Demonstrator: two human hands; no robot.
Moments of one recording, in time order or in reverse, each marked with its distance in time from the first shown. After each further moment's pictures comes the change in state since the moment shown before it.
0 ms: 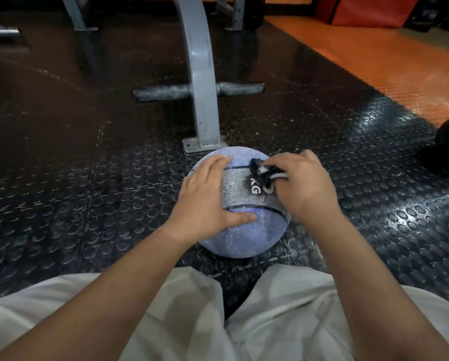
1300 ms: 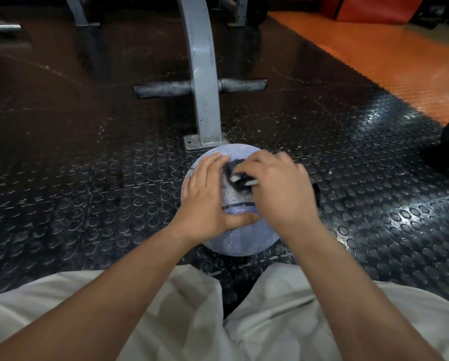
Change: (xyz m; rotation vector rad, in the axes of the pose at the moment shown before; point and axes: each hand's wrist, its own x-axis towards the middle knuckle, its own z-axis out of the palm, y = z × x) left_hand -0.001 -0.009 0.019 -0.127 0.118 0.045; right_hand -0.009 -0.035 0.009 -0.199 -0.055 -0.217
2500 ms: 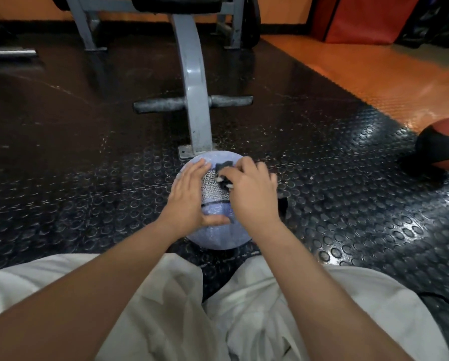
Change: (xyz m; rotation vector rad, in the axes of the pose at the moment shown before) left_hand -0.007 -0.008 0.008 0.165 0.037 0.106; right_hand -0.021 -0.002 0.003 0.033 0.014 0.115
